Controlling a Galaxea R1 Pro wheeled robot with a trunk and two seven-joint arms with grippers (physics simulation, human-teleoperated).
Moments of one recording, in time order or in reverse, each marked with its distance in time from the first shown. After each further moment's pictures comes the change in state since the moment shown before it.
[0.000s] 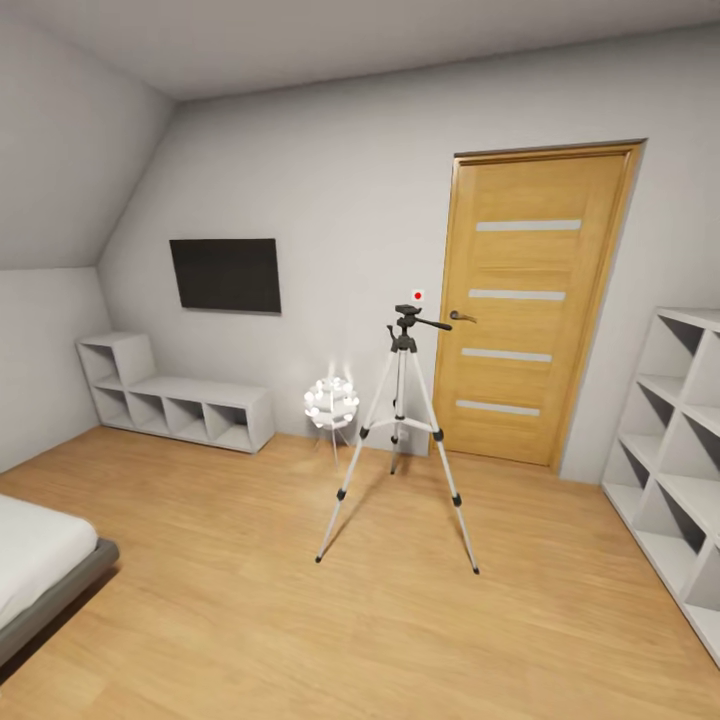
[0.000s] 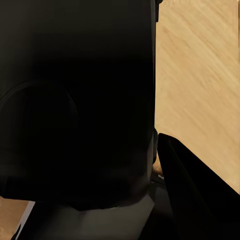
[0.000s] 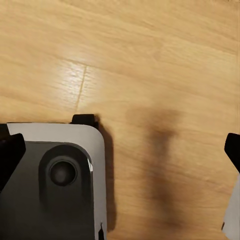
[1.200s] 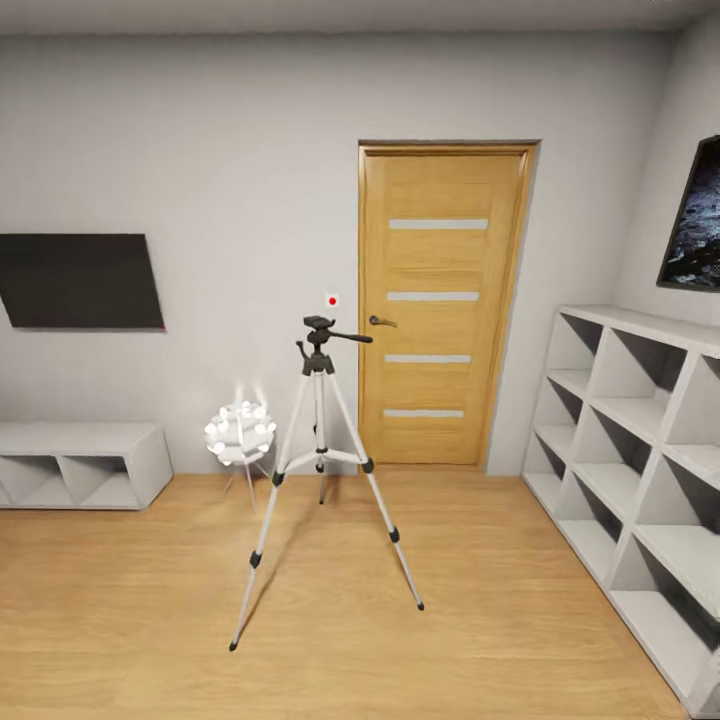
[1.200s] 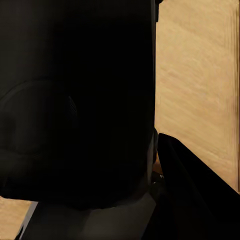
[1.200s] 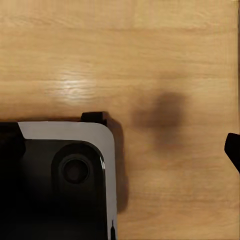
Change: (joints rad) left arm 0.000 0.001 -0.004 0.000 -0.010 0.000 -0.001; right arm 0.000 0.030 -0.003 0.000 -0.006 0.010 -0.020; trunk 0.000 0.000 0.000
